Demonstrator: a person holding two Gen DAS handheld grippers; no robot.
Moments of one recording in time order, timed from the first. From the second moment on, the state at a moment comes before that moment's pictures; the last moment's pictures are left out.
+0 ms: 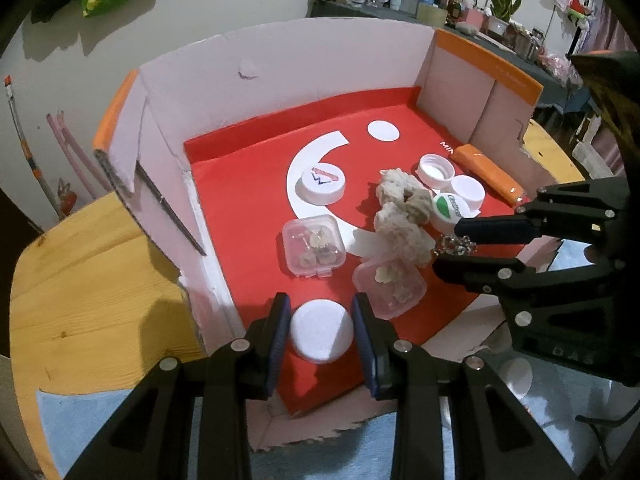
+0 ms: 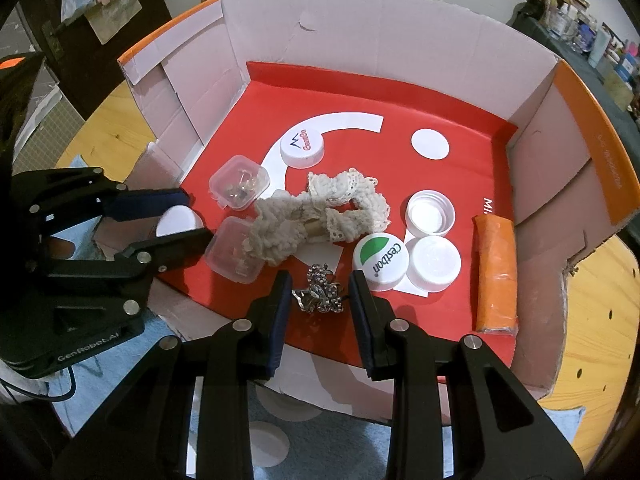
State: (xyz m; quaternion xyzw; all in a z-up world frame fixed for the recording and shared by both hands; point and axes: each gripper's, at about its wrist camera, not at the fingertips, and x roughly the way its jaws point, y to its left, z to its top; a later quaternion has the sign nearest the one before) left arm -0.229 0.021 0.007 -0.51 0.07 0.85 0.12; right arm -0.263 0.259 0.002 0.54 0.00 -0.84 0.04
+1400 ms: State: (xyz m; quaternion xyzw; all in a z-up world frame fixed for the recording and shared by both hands) left arm -0.233 0.029 0.005 -0.51 0.08 0.85 0.12; right arm -0.260 0.261 -0.003 0.54 0.00 -0.84 0.04
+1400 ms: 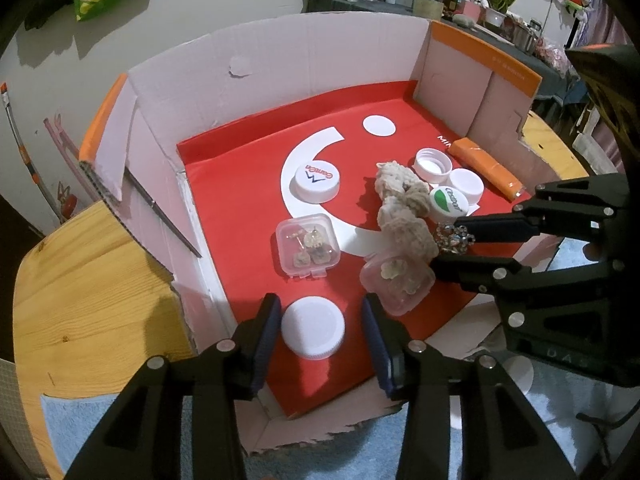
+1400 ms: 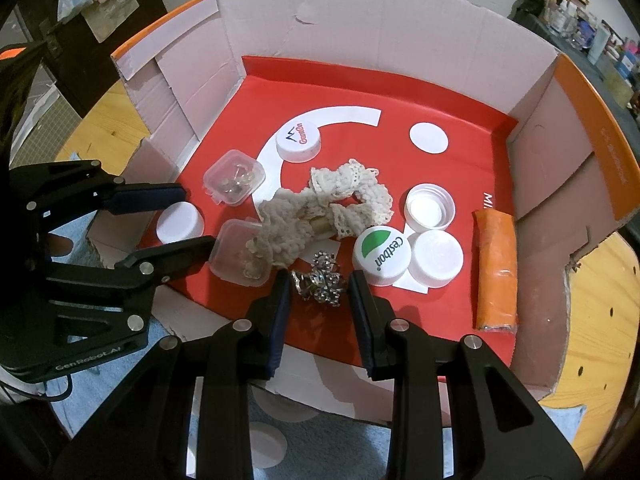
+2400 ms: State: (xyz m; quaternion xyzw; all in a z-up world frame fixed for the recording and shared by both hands) left arm -0.229 0.012 0.027 -0.49 0.05 0.86 0.11; right arm -0.256 0.270 0.016 0.53 -0.01 -0.85 0.02
